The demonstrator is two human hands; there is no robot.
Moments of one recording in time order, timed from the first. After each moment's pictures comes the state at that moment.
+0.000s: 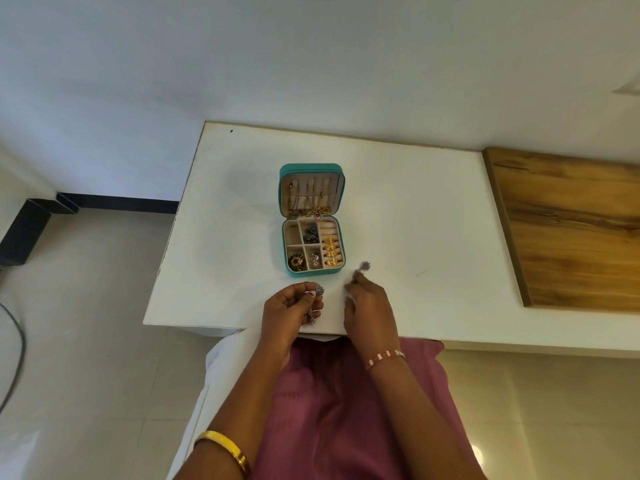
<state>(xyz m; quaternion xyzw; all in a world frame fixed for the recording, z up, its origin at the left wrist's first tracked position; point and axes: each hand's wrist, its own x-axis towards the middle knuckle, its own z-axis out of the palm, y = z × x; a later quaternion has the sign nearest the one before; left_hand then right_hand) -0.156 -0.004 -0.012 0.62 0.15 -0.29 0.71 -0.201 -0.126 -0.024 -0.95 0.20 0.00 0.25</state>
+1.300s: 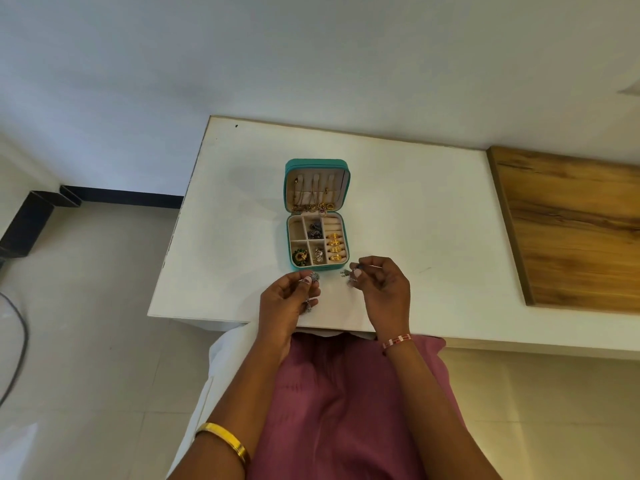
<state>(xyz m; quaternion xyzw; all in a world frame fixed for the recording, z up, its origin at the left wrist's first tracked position) -0.151 0.000 -0.012 0.61 0.16 -0.24 0.74 -0.189 -0.130 0.003 -0.69 0.35 -0.14 0.62</state>
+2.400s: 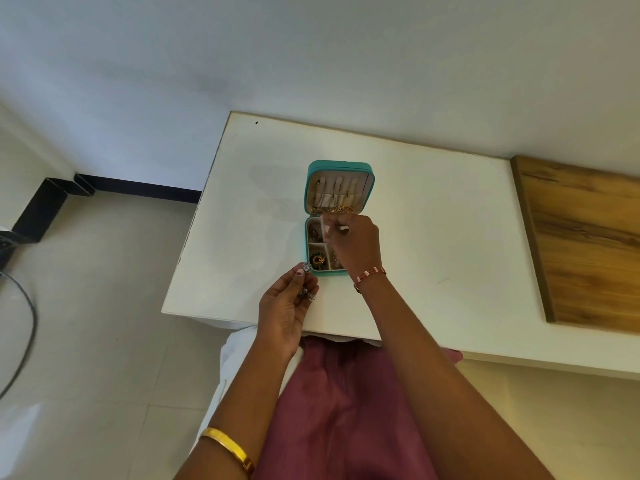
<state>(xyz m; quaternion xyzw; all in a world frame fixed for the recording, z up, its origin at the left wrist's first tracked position) -0.135 0.013 -0.015 0.40 0.27 -0.23 0.84 -0.093 -0.104 0.020 -0.84 0.25 -0.06 0.48</state>
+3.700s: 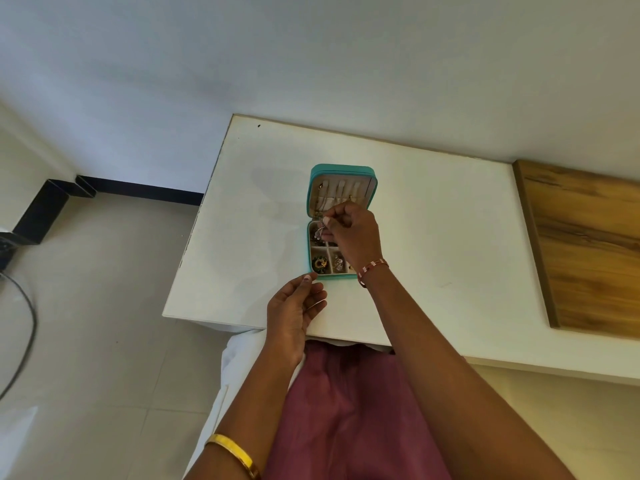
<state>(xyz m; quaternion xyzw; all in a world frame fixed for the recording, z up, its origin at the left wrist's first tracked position) -0.140 0.009 -0.010 0.46 0.27 -0.25 0.81 -0.079 -0.107 0.021 -0.77 0.26 -0.05 0.58</state>
